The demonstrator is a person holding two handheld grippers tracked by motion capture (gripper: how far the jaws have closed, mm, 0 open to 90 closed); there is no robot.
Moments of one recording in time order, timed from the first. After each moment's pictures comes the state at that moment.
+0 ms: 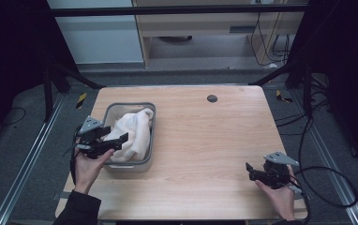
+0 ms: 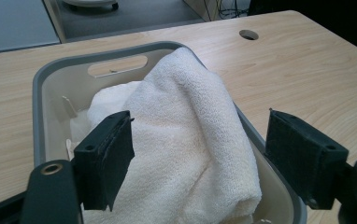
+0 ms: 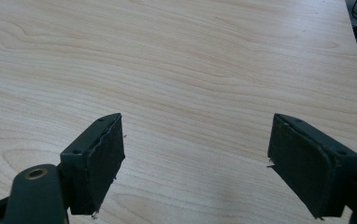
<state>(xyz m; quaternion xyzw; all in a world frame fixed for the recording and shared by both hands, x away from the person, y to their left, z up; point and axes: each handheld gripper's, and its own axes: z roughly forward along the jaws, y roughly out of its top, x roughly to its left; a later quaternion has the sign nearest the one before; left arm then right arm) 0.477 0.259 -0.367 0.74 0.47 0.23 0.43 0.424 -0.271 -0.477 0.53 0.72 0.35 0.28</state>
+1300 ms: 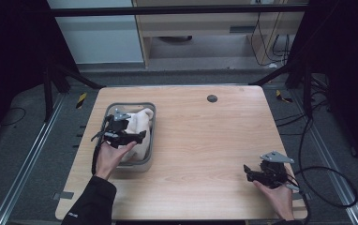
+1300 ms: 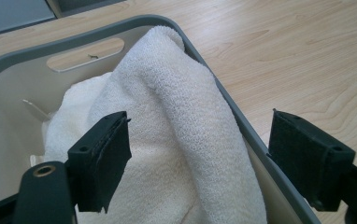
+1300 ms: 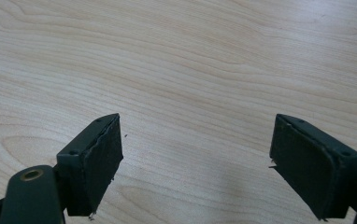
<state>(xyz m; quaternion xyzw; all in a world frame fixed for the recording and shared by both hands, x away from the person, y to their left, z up) 0.521 0.207 -0.385 0.78 0.47 0.22 0.35 0.429 -0.266 -0.481 0.53 0.74 0.33 0.26</state>
